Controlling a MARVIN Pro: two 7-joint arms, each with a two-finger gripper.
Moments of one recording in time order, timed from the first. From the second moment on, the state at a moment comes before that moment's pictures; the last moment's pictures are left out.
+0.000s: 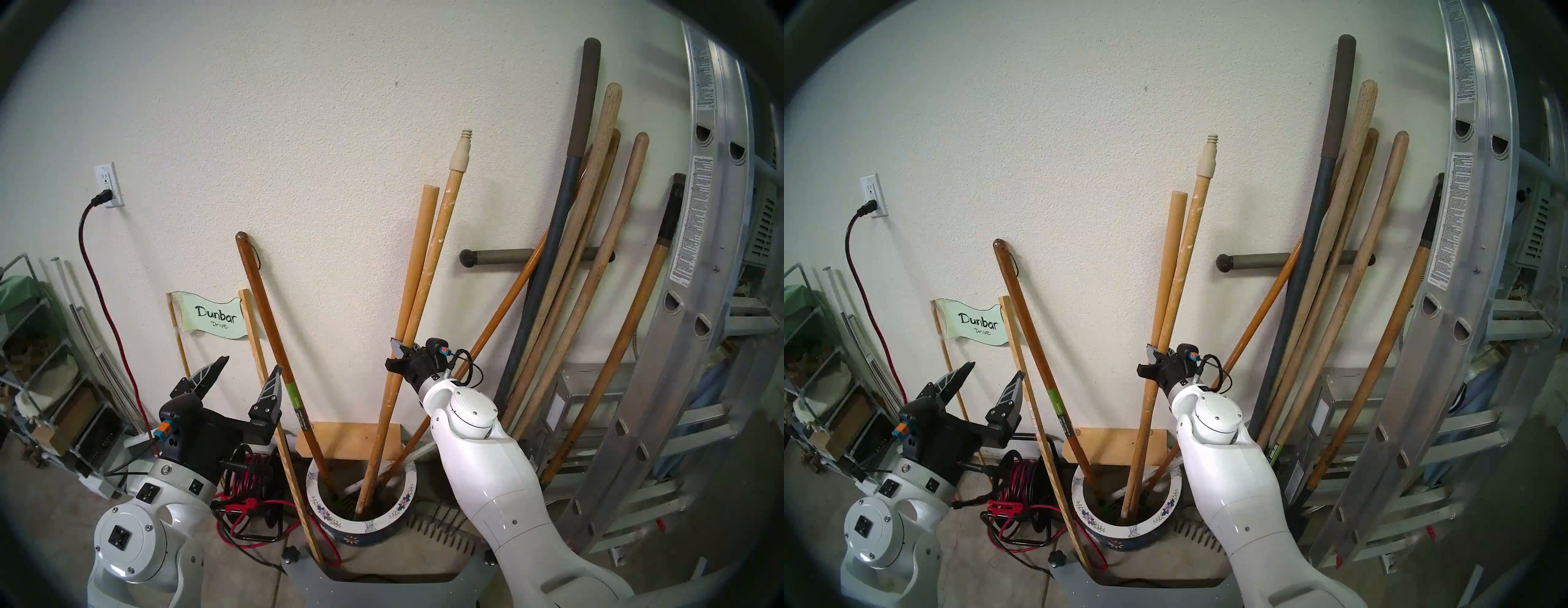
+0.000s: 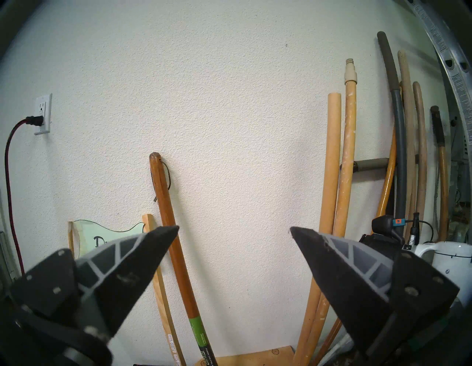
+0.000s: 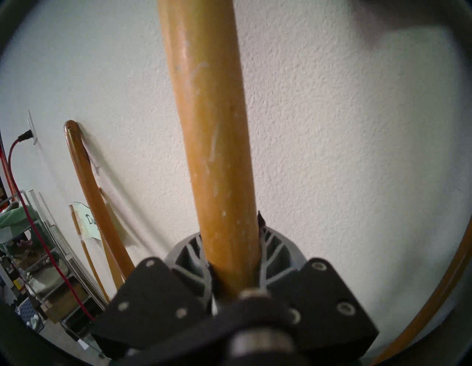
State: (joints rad) left arm 2.33 -1.51 -1.80 -2.38 -0.20 -0.02 -0.24; right arm -1.34 -1.64 1.35 -1.24 0.29 0.06 0.15
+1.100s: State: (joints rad) left arm 2.33 -1.51 -1.80 -2.38 -0.20 -0.02 -0.24; right arm -1.06 -1.73 1.36 -0.84 0.21 0.03 0.05
